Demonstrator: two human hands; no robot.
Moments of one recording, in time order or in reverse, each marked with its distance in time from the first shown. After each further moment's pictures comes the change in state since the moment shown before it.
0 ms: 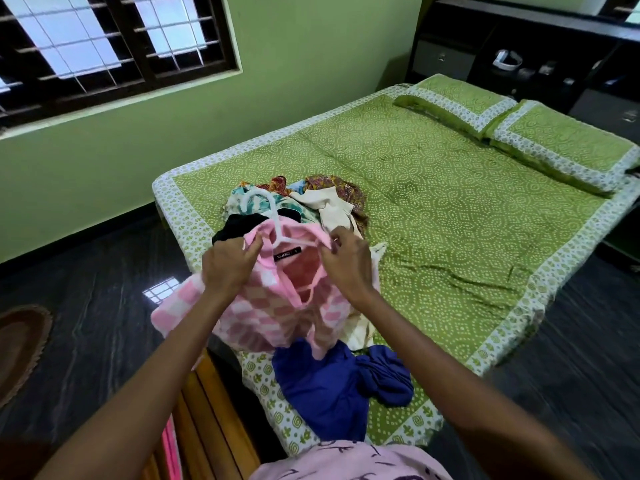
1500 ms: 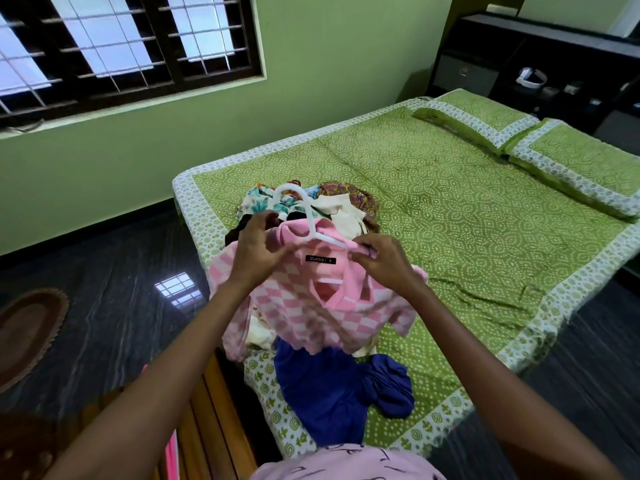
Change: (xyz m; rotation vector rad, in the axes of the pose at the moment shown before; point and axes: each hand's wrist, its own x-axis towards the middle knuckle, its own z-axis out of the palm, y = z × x) left_hand -0.003 0.016 0.006 -0.516 -0.059 0.109; right_hand 0.028 0.046 -0.043 -0.004 -0.188 -0.358
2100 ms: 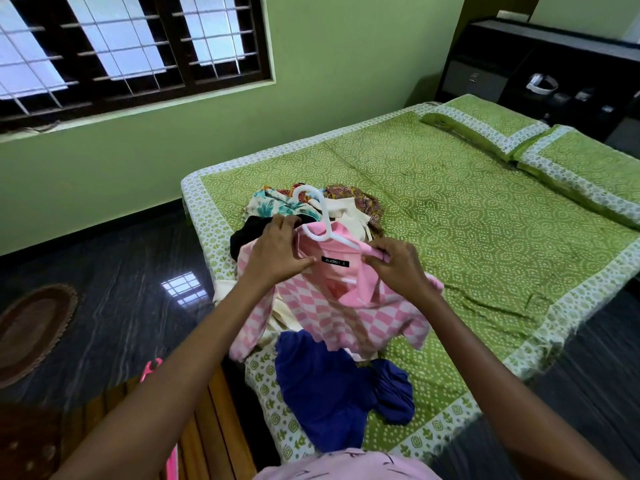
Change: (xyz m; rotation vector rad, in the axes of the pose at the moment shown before) left_hand 0.007 0.028 0.008 0.416 -0.219 0.016; right_hand -0.008 0.006 -0.013 -0.026 0.071 0.042
